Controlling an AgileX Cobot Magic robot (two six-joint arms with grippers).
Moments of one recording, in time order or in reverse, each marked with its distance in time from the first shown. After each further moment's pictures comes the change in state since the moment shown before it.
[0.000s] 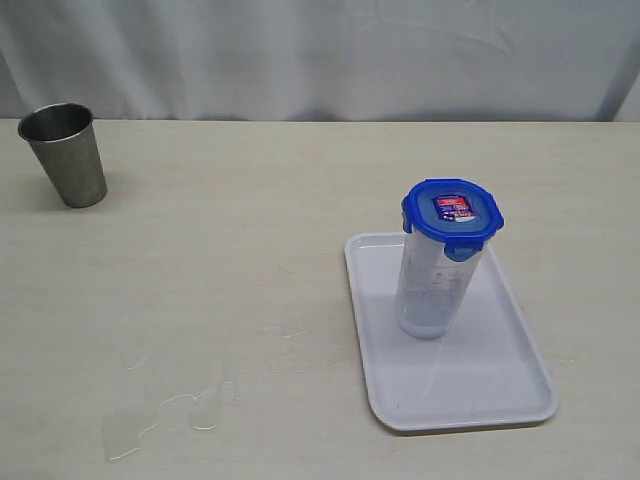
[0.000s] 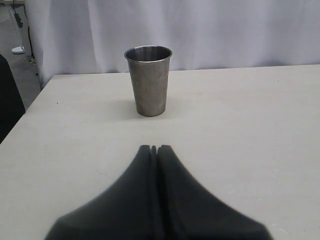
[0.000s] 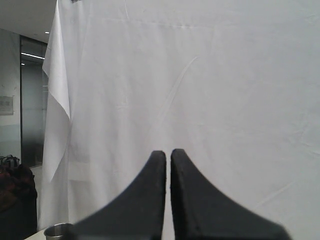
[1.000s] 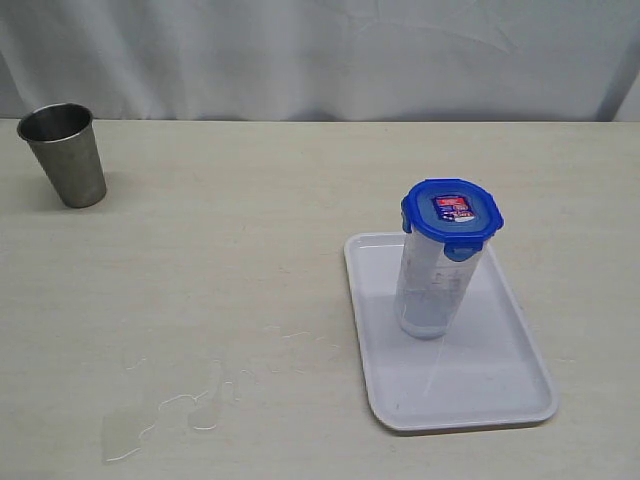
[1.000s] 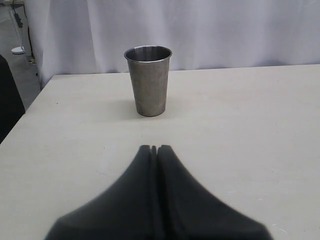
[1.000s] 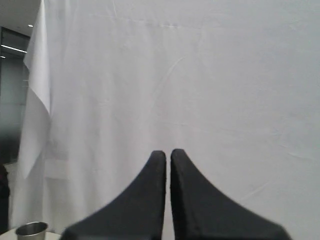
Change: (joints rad) left arm 0.000 0.000 0.000 0.000 0.000 0.000; right arm -0.049 0.000 0.020 -0.050 -0.017 0.000
